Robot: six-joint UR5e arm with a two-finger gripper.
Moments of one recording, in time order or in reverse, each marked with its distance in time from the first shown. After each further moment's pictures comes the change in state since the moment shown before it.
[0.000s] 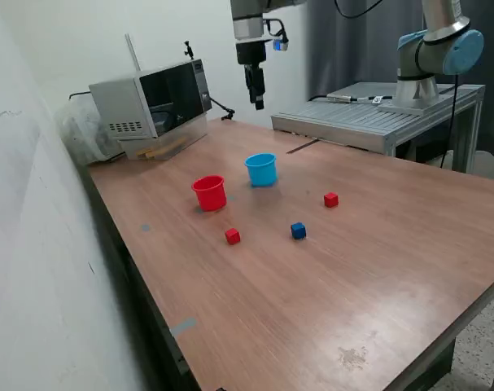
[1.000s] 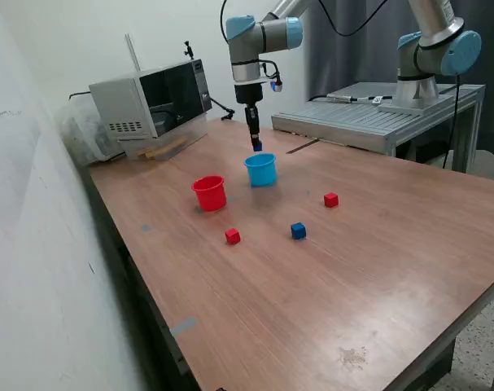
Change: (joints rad) arm -0.061 0.161 0.087 -0.230 0.007 0.036
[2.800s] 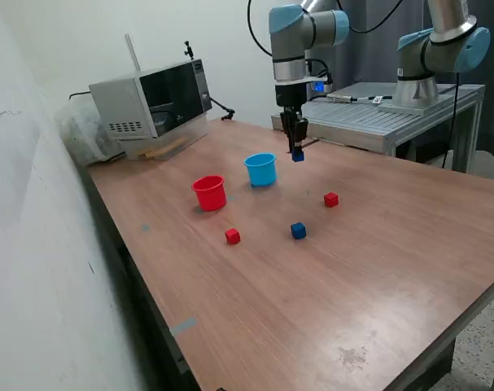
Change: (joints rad) arm 0.231 -0.056 0.089 -0.049 0.023 0.079
